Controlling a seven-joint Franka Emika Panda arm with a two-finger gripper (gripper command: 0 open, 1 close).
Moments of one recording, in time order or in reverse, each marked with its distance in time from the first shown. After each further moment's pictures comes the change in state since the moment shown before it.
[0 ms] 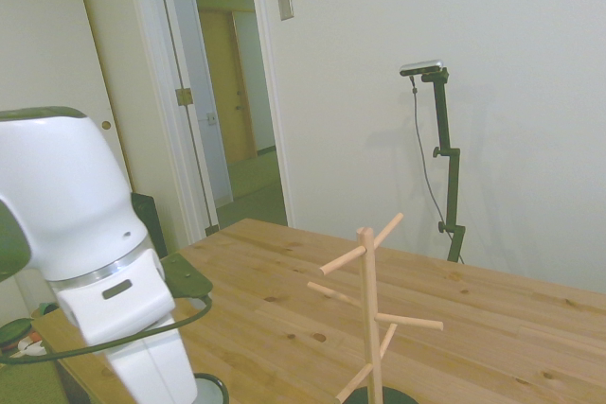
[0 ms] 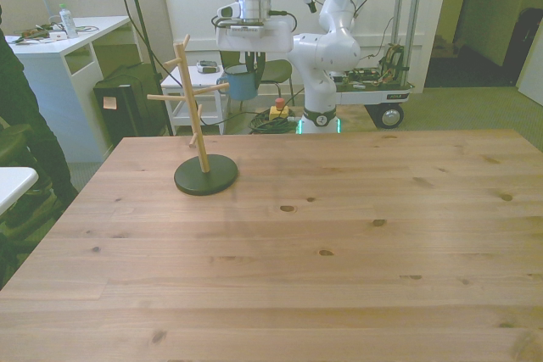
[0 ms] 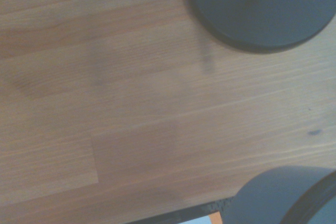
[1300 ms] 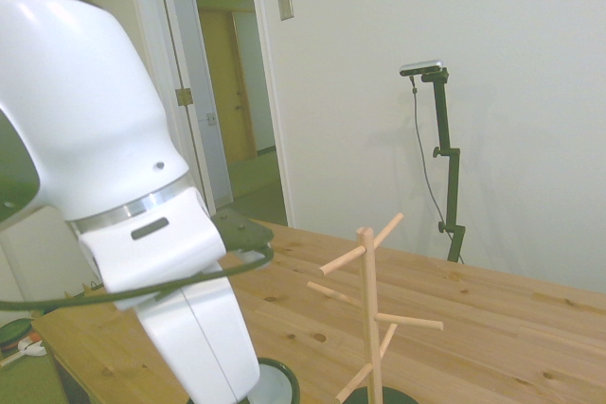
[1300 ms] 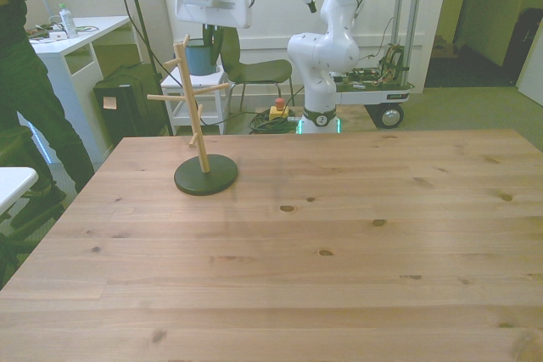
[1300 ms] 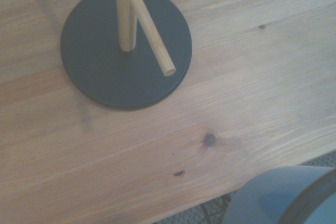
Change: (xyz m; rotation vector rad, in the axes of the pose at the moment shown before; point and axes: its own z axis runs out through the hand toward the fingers) arm 0.090 0.033 -0.067 -0.035 0.092 0.096
